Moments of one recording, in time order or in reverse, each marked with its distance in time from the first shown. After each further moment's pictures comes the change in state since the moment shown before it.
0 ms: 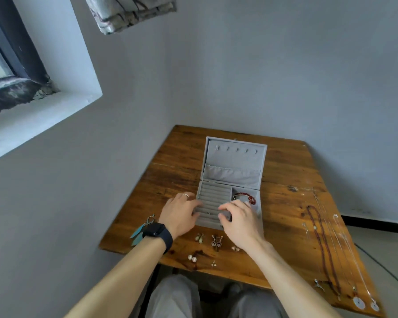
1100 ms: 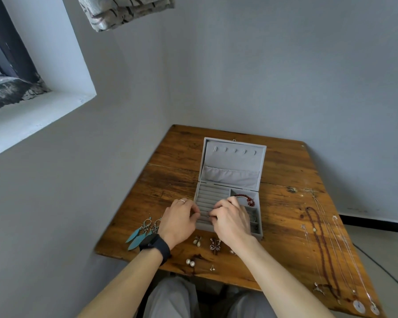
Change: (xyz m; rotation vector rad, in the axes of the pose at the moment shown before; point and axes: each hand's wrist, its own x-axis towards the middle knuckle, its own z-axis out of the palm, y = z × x) left_hand -0.001 0.006 0.010 -0.236 0.109 -0.078; right_hand 0.024 -0.011 0.021 -0.203 0.013 -0.125
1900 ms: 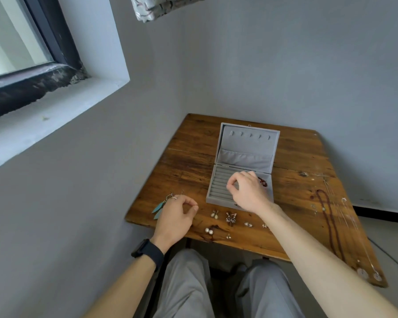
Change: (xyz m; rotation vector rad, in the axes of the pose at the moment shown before) left_hand -0.089 -0.018 -0.037 -0.304 0.113 -0.193; right_hand 0.000 -0.008 -0.042 0.184 -0.084 0.052
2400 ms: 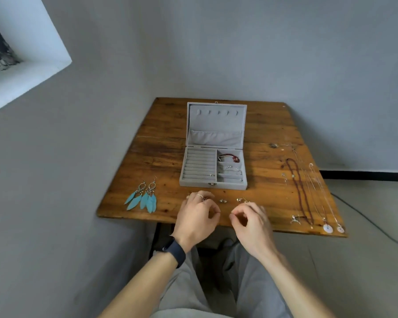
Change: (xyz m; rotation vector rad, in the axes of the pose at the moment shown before) left_hand -0.032 0.049 0.084 0.259 -0.222 0.319; right_hand -0.156 0.045 0.050 0.240 0.258 0.224
